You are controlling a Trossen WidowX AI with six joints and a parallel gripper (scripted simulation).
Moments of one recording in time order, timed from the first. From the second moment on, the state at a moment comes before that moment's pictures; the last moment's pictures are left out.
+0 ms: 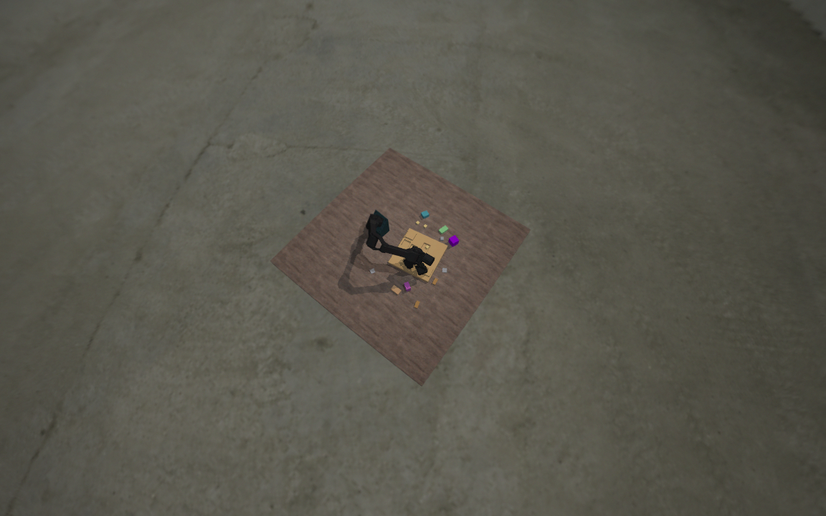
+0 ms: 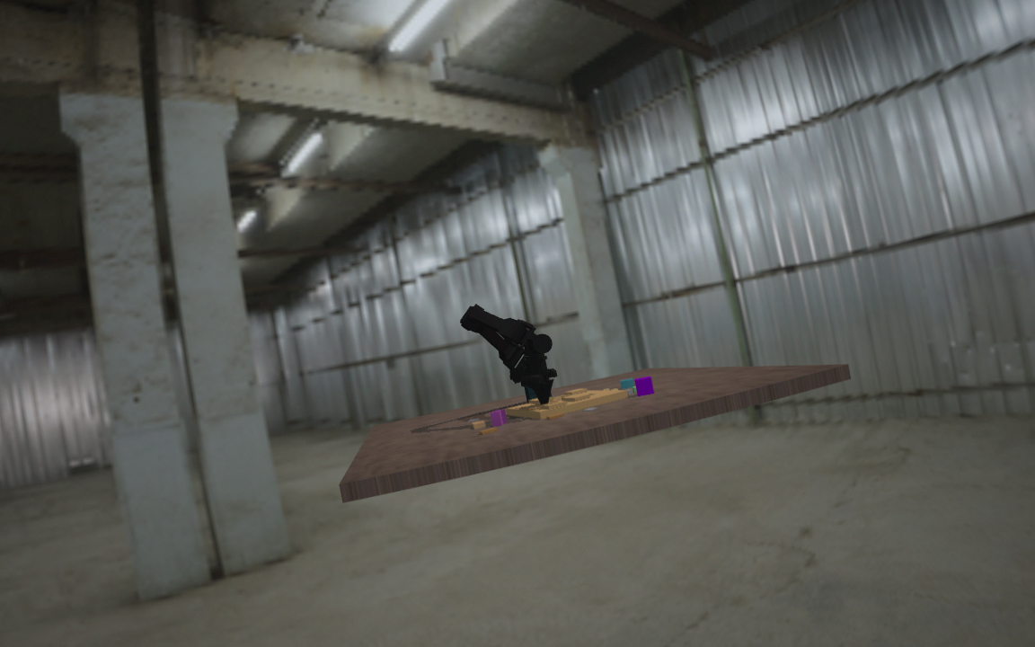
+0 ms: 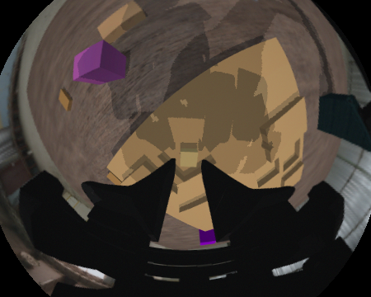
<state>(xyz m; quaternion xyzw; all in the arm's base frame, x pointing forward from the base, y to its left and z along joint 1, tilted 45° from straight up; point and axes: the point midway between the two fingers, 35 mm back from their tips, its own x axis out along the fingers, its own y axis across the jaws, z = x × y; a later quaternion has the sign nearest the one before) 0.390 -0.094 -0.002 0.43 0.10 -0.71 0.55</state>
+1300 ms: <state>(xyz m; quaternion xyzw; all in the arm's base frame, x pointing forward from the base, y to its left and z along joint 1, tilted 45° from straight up) 0.388 -0.098 -0.005 0.42 0.10 -0.72 0.55</state>
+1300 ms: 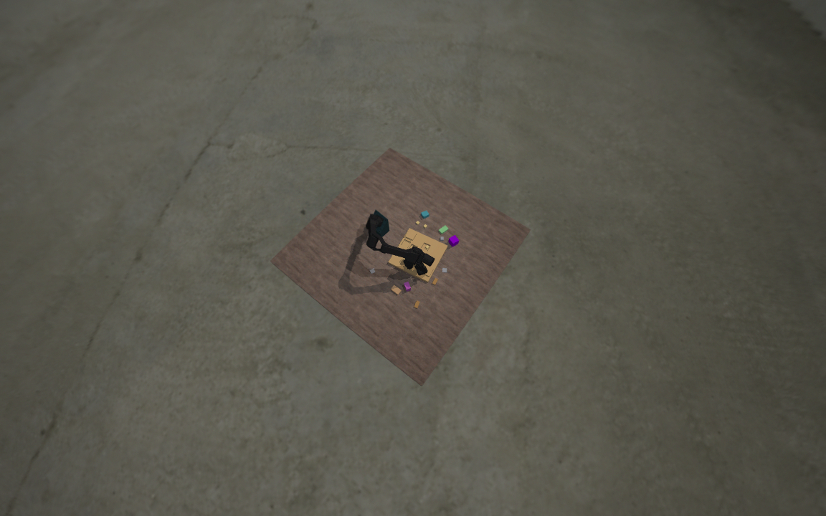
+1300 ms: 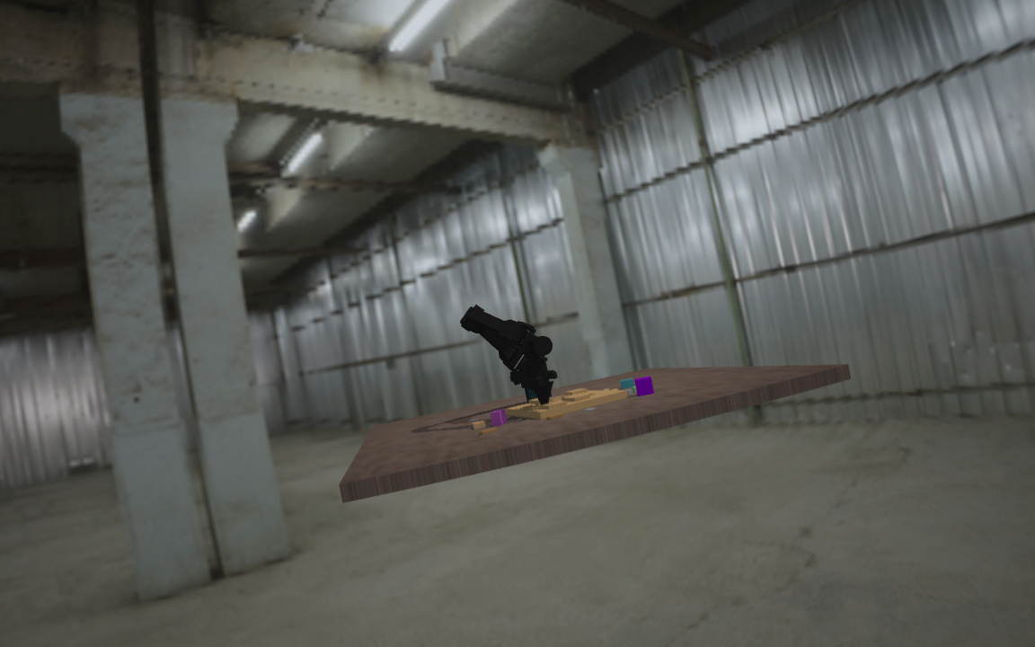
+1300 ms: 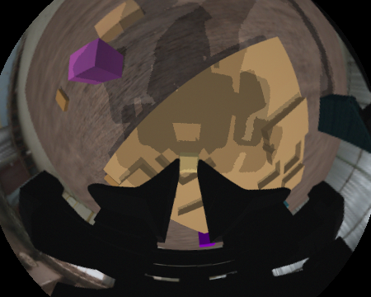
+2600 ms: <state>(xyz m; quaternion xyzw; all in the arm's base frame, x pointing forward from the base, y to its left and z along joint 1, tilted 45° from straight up) 0.392 -0.058 0.034 0.42 0.10 -0.72 0.55</state>
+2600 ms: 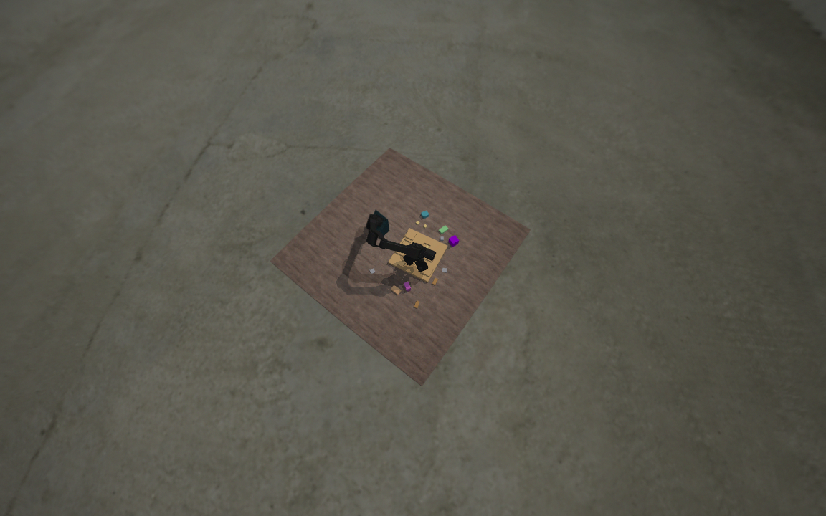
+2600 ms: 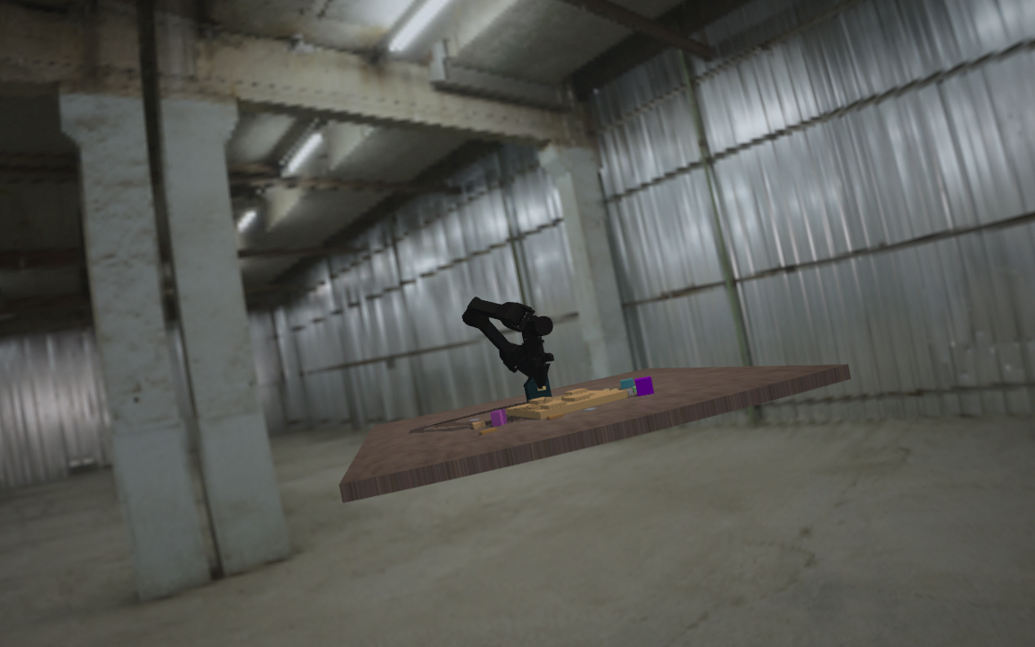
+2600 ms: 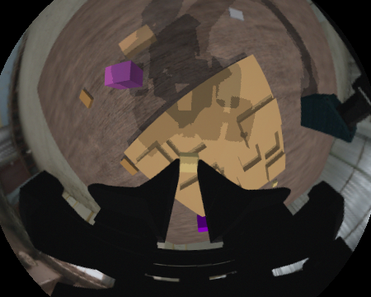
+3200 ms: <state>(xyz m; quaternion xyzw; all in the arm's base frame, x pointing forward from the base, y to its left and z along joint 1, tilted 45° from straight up) 0.390 -0.048 0.066 0.42 0.10 -0.72 0.55</state>
